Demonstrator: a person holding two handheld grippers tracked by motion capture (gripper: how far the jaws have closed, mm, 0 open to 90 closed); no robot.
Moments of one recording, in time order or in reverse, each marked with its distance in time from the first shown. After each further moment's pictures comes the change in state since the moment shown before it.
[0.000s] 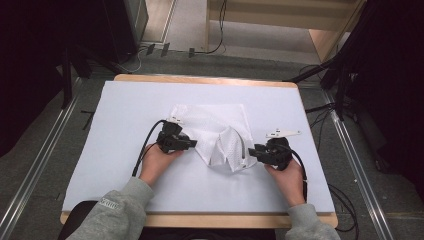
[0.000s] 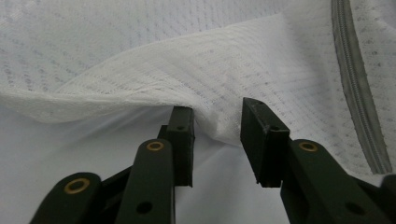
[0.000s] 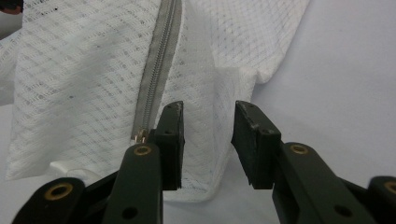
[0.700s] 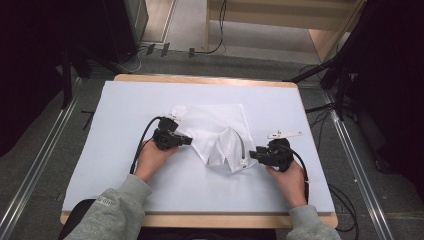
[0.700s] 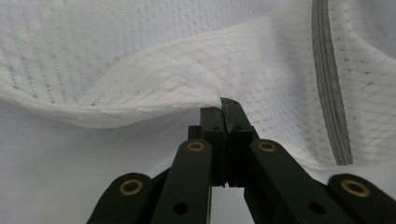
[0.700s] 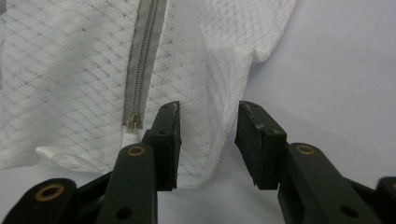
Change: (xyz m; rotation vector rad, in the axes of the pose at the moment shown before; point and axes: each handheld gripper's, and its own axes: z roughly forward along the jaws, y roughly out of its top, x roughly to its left) left arm 0.012 0.006 -0.016 0.039 -0.064 -0.027; right arm -0.006 -0.006 0.002 0.033 0.014 0.037
